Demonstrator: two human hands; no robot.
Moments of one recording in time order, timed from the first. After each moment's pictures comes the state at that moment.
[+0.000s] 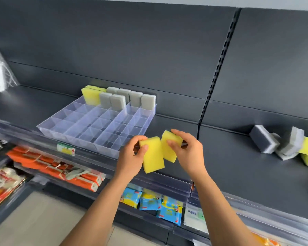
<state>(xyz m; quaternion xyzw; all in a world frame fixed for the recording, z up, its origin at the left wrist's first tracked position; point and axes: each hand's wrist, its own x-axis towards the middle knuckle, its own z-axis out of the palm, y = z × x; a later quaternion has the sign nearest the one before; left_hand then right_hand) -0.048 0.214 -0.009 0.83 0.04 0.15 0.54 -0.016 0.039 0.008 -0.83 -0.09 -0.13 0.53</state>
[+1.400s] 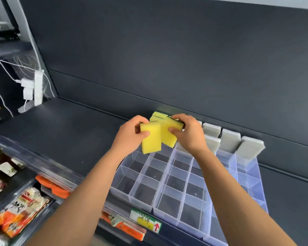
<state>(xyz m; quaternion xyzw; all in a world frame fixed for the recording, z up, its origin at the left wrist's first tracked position) 0.161 0.604 0.023 0.85 0.01 0.13 0.51 0.215 0.416 0.036 -0.91 -0.15 -0.10 0.38</state>
